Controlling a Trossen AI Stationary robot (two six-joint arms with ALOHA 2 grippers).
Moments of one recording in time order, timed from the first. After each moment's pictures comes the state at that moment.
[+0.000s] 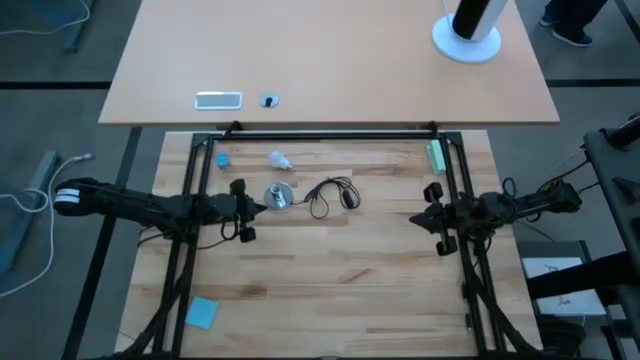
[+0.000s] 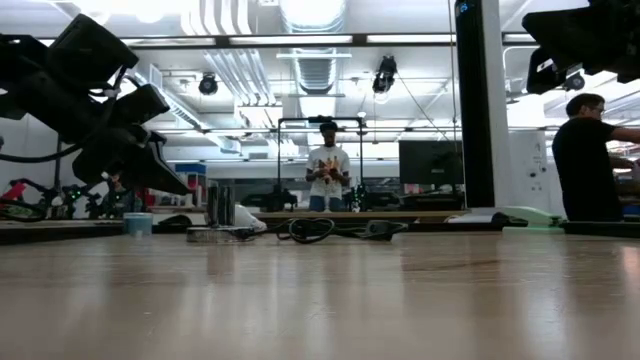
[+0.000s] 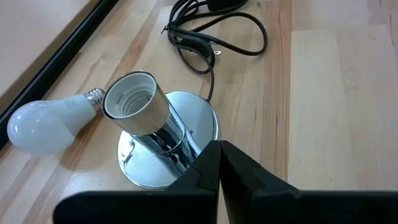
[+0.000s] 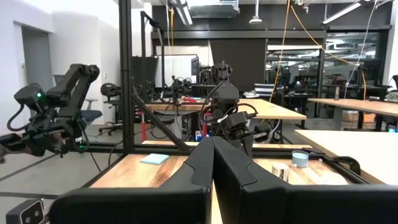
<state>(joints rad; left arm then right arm) 0.04 0.85 0.18 0.07 -0.31 0.07 0.26 0.13 0.01 0.35 0.13 -0.05</state>
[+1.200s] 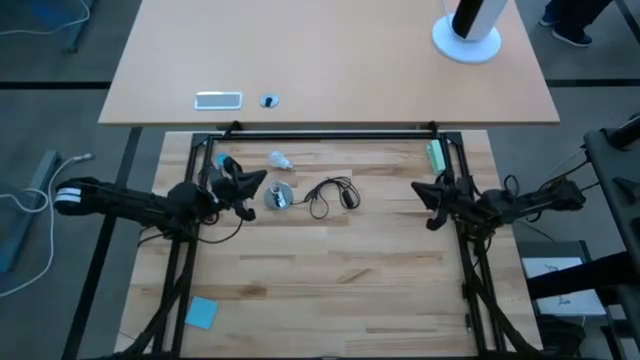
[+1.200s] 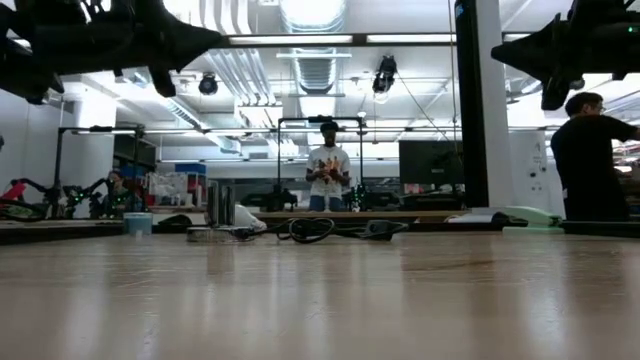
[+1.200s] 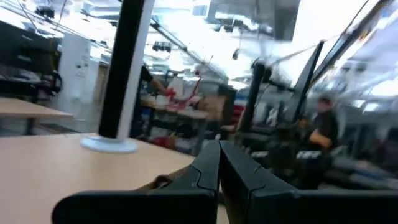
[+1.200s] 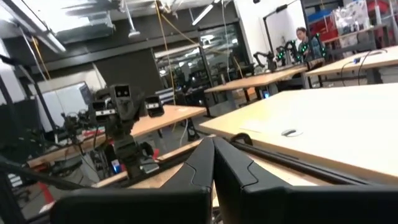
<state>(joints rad) 0.04 0.88 0.18 1.10 -0.40 -0.06 0.26 0.22 0.08 0.40 0.65 0.14</state>
